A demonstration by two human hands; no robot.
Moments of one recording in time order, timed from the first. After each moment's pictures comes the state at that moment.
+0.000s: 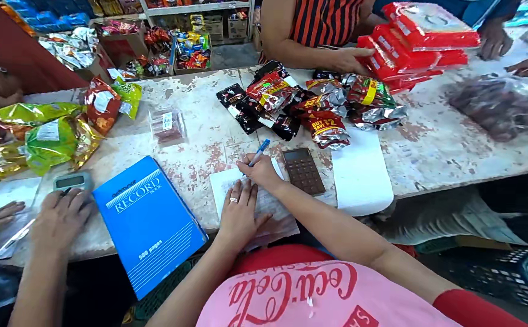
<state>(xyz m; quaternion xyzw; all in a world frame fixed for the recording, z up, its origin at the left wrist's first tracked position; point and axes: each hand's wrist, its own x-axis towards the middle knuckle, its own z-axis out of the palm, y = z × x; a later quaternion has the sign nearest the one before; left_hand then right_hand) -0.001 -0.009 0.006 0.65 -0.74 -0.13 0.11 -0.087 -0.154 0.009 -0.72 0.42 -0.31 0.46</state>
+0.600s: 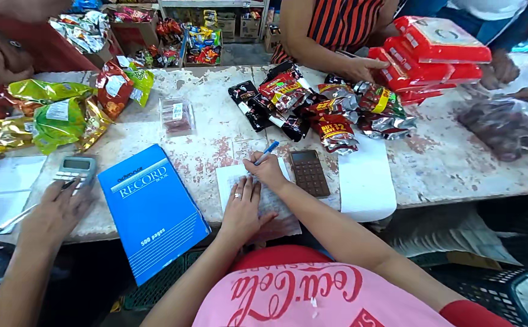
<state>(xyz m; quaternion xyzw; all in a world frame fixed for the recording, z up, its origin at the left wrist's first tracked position) -0.001 -0.007 0.000 0.66 -0.73 -0.10 0.16 -0.087 -0.151 0.005 -0.75 0.42 -0.32 0.40</state>
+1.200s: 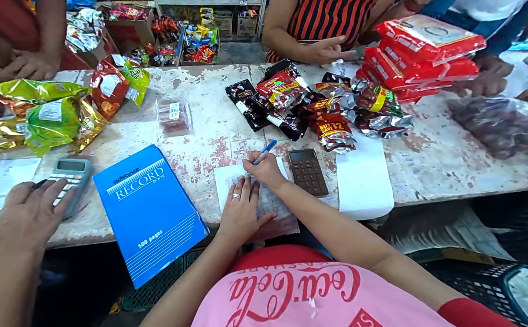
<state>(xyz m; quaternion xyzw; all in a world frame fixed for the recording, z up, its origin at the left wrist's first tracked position) 0.000 -0.007 -0.005 0.66 -0.73 -0.08 0.17 -0.086 -0.152 0.007 -0.74 0.42 -0.32 0.42</state>
